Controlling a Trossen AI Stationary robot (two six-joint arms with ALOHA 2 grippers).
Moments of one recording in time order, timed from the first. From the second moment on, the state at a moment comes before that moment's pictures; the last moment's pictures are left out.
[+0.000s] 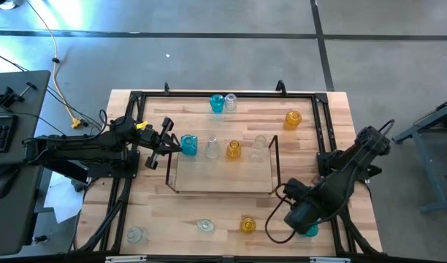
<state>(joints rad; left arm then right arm) 0.23 0.65 0.28 0.52 0.54 0.04 0.75 1.65 1.74 -1.58 0.04 1.44</state>
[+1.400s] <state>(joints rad) 0.23 0.65 0.28 0.51 0.54 0.06 0.31 1.89 2.11 -1.57 0.20 0.20</state>
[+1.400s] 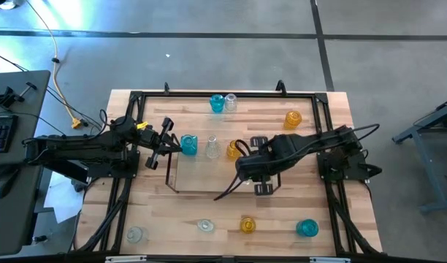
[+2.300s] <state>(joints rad) 0.23 0.65 0.28 0.50 0.54 0.07 0.26 1.86 1.93 -1.57 0.22 0.26</state>
